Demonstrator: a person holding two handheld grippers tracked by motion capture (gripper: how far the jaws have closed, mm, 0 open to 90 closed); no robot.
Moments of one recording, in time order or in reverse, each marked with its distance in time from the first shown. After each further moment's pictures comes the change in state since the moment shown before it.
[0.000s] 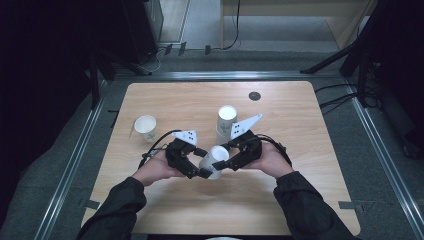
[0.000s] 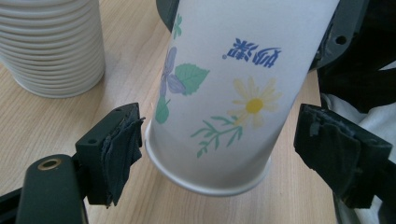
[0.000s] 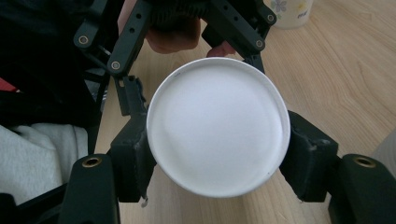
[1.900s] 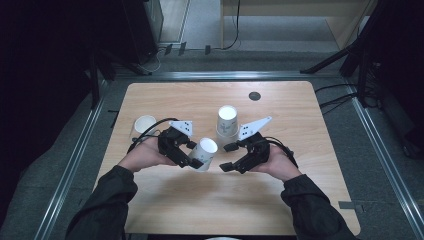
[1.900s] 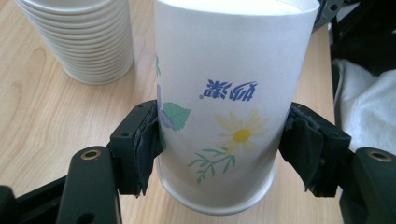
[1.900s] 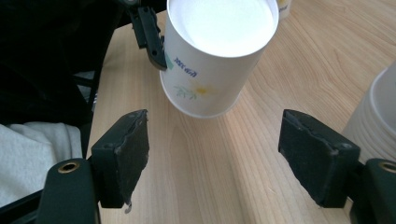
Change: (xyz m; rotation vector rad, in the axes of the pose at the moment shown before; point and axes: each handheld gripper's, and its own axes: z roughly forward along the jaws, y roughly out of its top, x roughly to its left) left arm 0.008 0.027 -0.035 0.189 0.060 0.095; right arm 0.003 -0.014 -0.015 -0.020 -0.058 0.016
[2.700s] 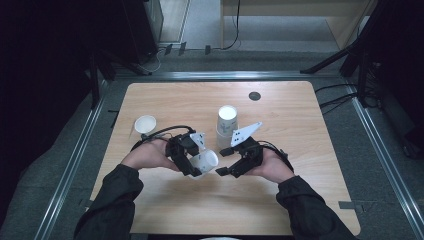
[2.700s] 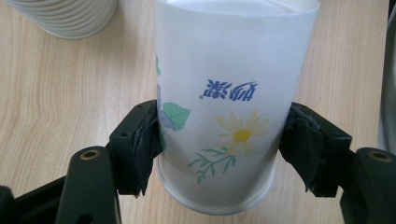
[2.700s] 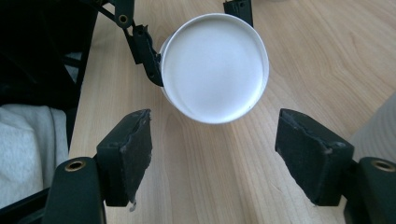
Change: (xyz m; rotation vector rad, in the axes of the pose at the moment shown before) left arm -0.015 0.011 0.029 0.291 0.066 0.103; right arm 0.002 -0.005 0.023 0.073 -0.014 -0.036
